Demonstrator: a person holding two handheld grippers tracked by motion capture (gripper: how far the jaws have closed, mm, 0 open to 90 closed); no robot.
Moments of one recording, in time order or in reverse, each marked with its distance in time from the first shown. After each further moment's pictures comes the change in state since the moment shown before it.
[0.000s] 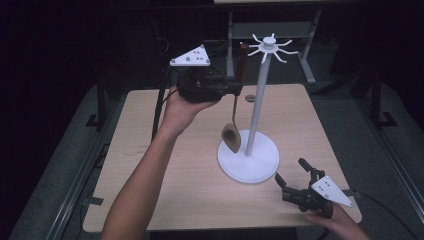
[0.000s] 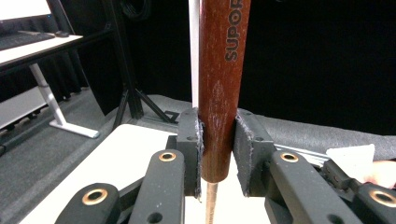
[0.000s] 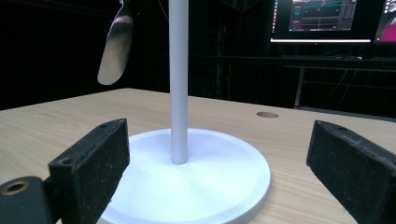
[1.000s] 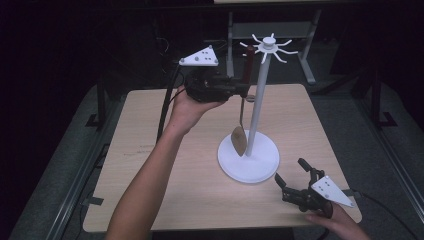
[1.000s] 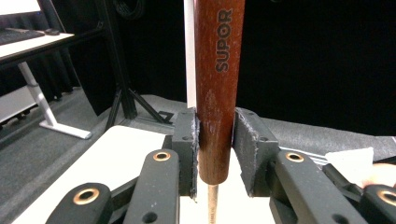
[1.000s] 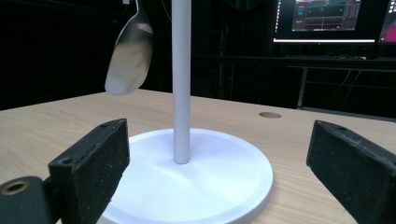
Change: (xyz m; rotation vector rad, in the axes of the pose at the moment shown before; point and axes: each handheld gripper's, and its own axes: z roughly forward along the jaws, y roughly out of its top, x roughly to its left) left arm 0.002 -0.001 0.013 -0.001 -0.028 -0.011; right arm 0.000 0.000 0.000 0.000 0.012 -0.001
